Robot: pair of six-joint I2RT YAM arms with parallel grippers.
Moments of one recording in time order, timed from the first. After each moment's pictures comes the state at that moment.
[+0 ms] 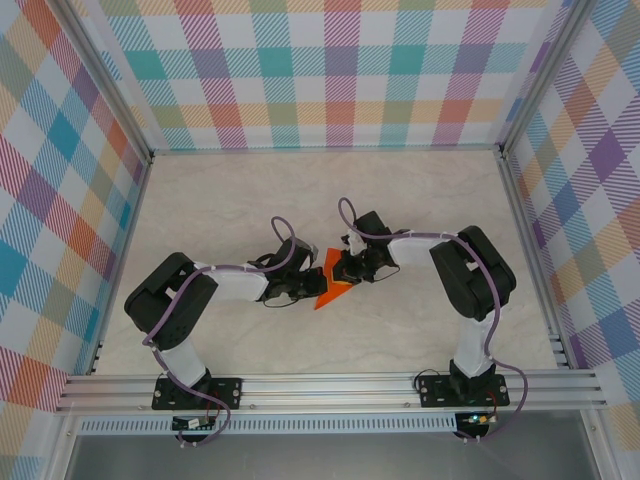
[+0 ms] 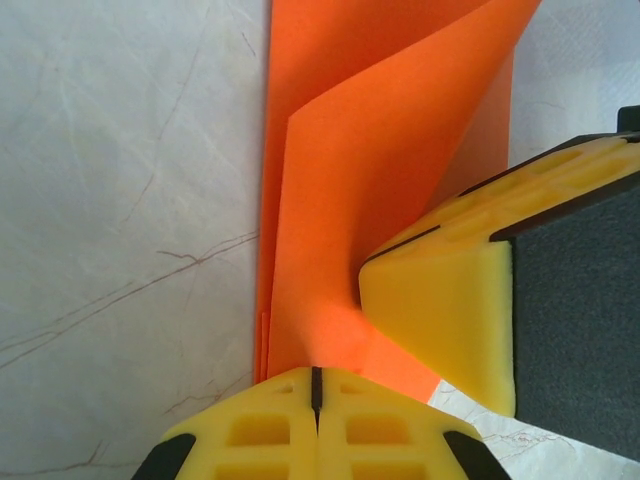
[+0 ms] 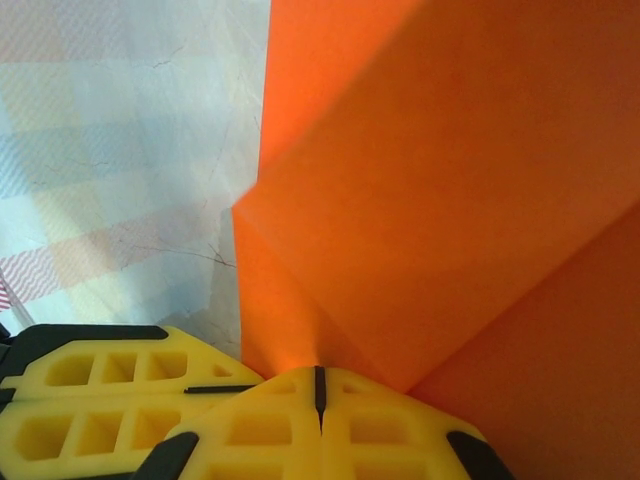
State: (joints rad) left arm -0.70 1.73 0.77 0.04 0.29 -0.79; right arm 0.56 1.91 1.02 -0.27 -0.62 0.60
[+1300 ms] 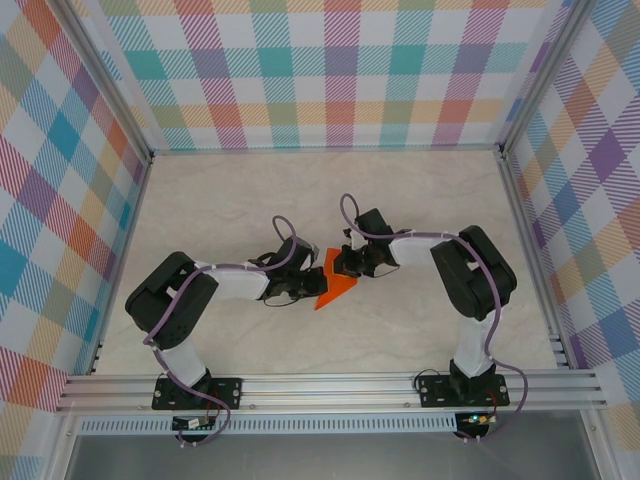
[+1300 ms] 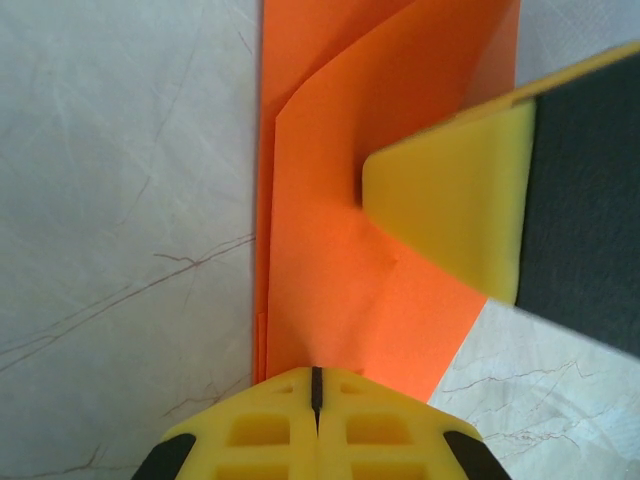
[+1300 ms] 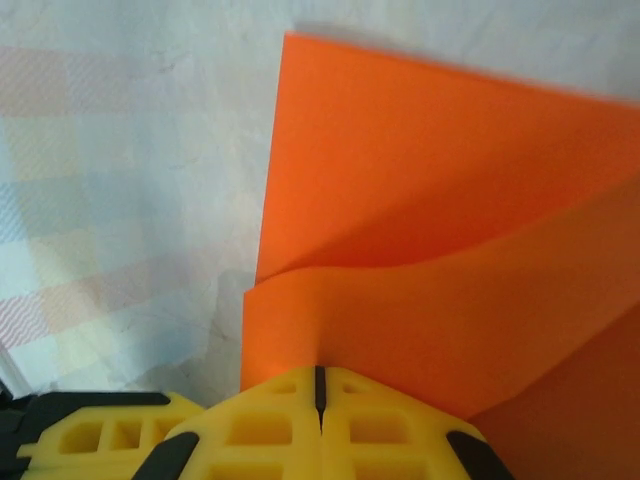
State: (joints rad) left arm -0.70 1.73 0.78 0.02 0.29 -0.78; right arm 0.54 1.90 1.02 -0.17 -0.56 0.62
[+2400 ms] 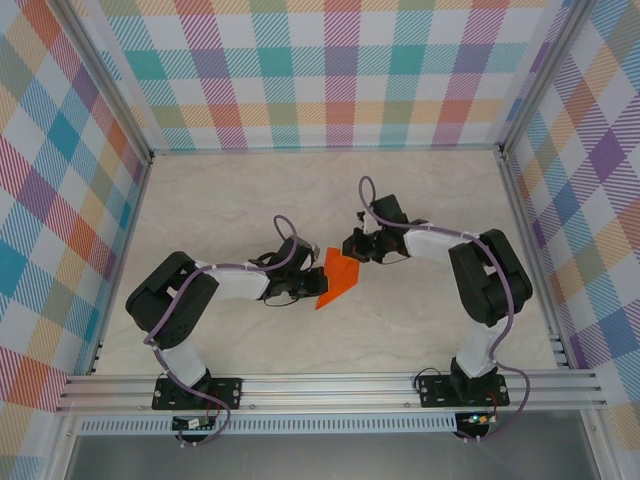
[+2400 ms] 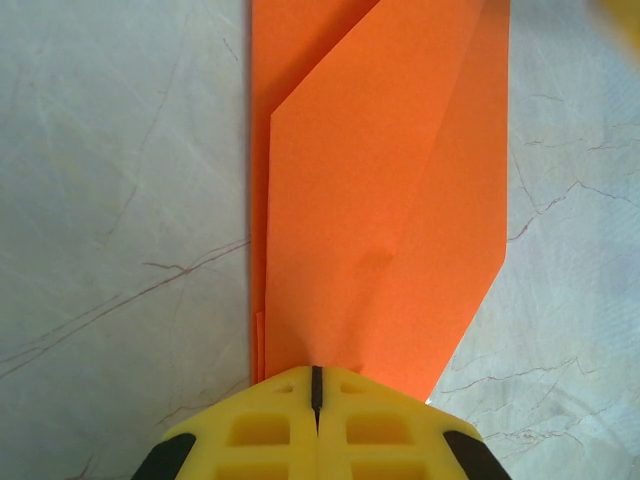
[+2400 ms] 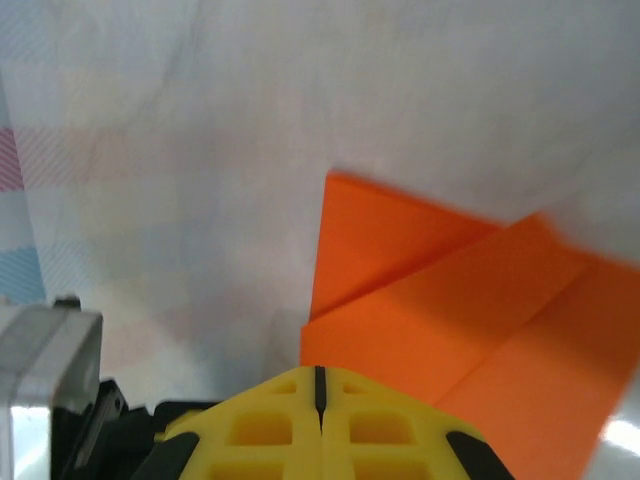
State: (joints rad) left arm -0.70 1.73 0.78 0.02 0.29 -0.76; right arm 0.48 1.82 1.03 -0.19 -0.60 0.67
